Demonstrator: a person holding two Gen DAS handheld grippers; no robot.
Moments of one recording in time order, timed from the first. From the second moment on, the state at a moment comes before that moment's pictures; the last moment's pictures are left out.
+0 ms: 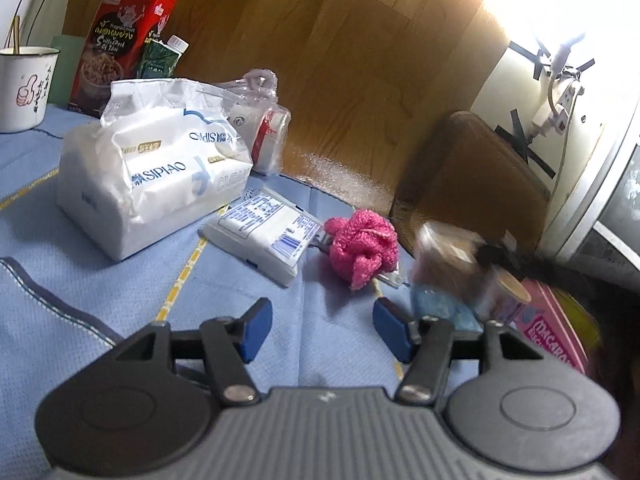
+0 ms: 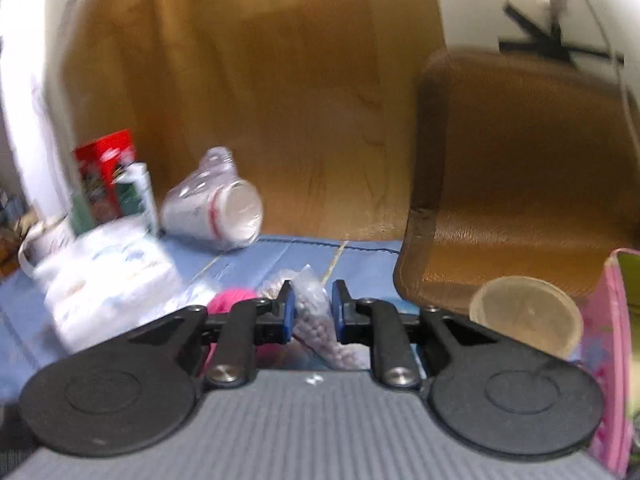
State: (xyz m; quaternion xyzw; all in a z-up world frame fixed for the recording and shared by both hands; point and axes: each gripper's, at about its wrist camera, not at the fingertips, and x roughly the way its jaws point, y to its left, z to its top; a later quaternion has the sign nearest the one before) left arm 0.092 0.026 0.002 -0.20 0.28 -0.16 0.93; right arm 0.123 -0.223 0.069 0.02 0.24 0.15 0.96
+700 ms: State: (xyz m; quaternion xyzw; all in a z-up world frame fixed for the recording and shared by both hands) left arm 0.047 -0.027 0.005 -0.16 0.33 -0.29 0.88; right arm -0.038 -0.231 0.017 -0.04 0.27 0.21 0.94
